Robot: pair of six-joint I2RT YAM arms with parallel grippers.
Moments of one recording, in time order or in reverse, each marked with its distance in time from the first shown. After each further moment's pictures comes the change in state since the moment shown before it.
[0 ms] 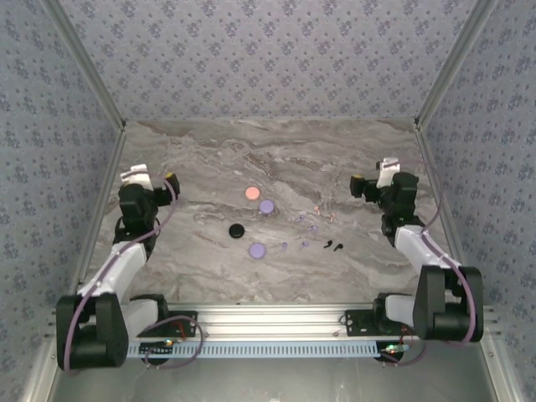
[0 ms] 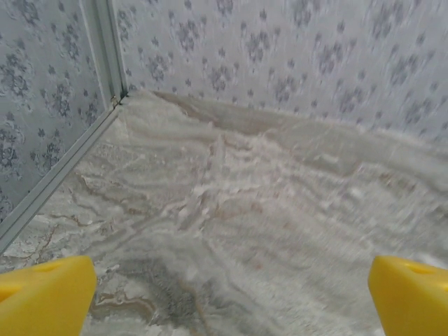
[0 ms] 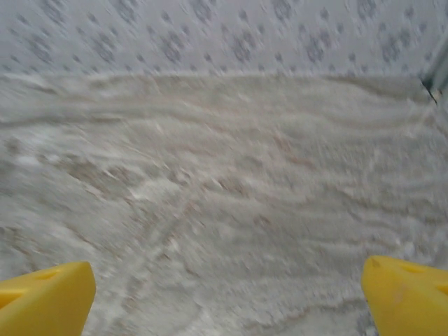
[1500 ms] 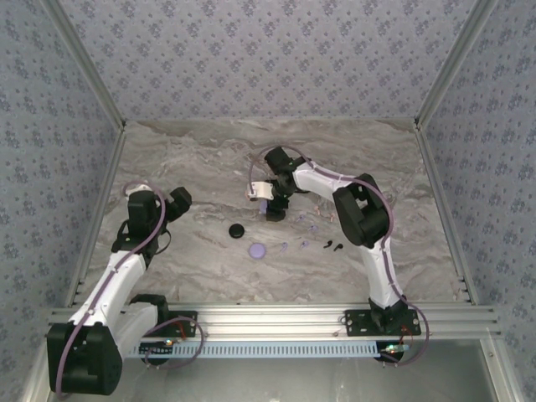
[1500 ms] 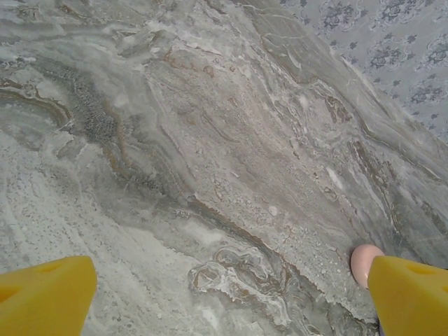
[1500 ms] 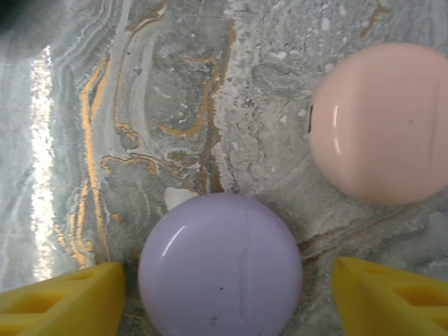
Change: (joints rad) left arm -0.107 -0.133 0.012 -0.433 0.073 -0.463; right arm 0.641 0.975 1.061 -0.976 -0.132 -0.953
